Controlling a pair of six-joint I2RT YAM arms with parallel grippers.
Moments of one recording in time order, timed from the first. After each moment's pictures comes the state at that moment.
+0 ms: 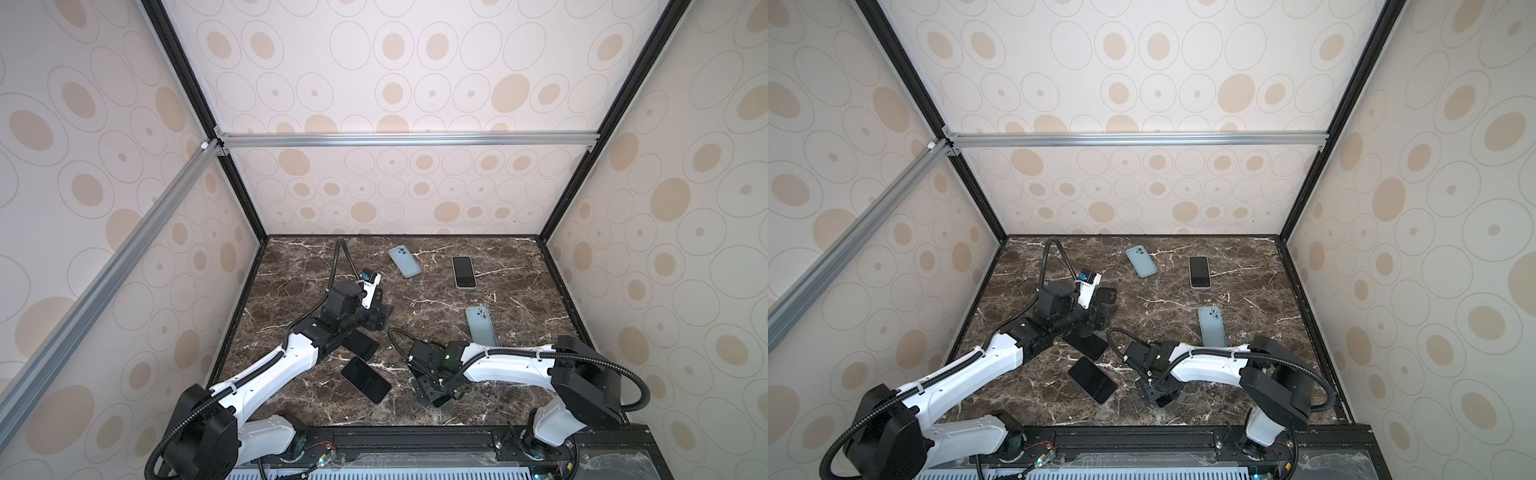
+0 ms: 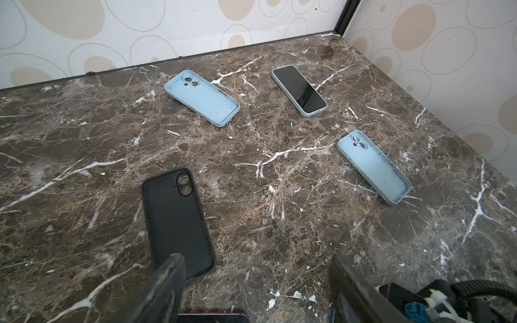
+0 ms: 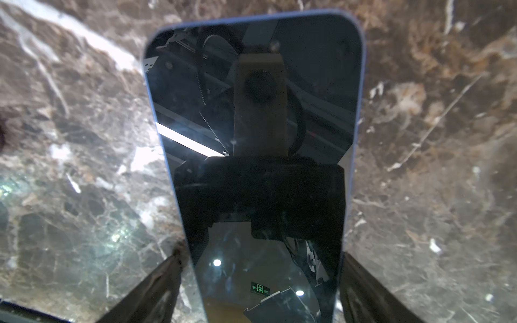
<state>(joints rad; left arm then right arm) -0.58 1.21 0.79 -0.13 0.08 -0.15 1.08 1.61 0.87 -0.71 0.07 0.61</state>
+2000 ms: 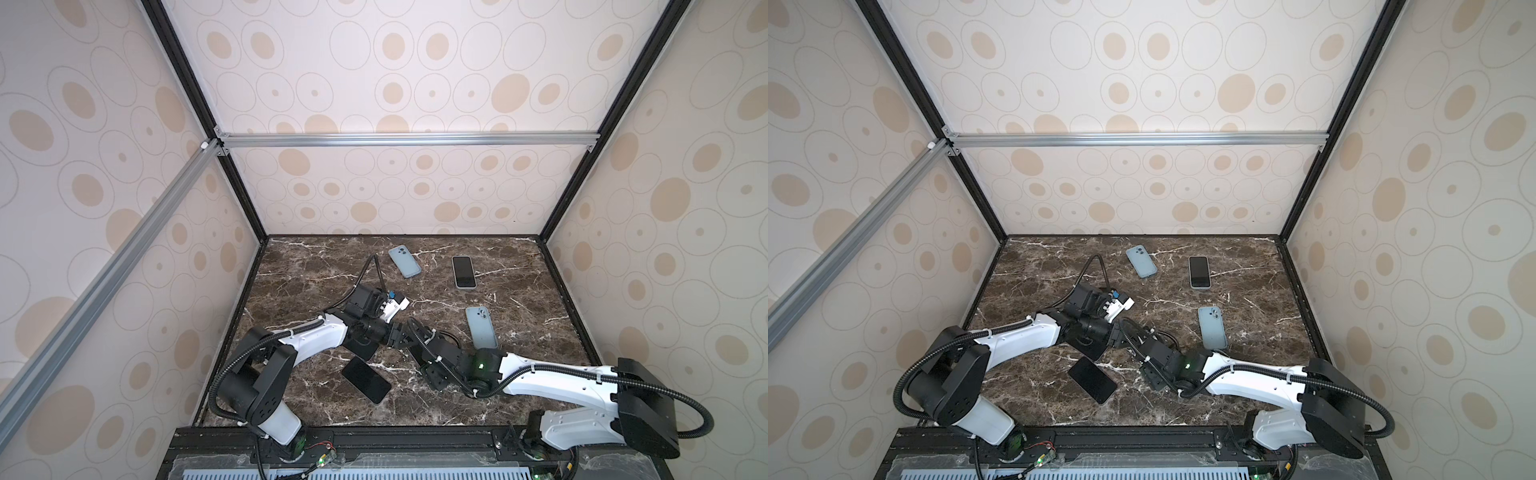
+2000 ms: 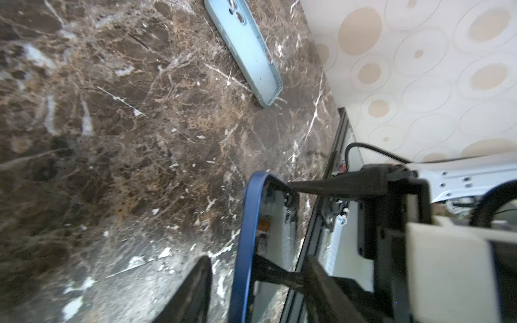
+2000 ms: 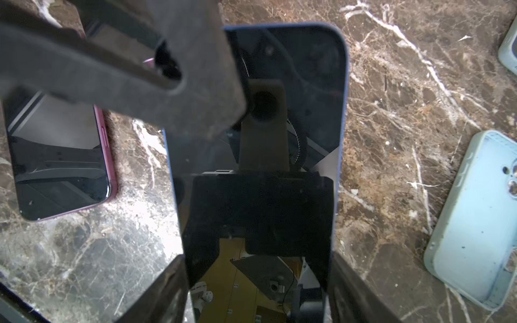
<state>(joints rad) -0.57 1.58 0.86 -0.14 0.84 -0.33 1.09 1.30 0.74 -0.48 0.32 0.37</state>
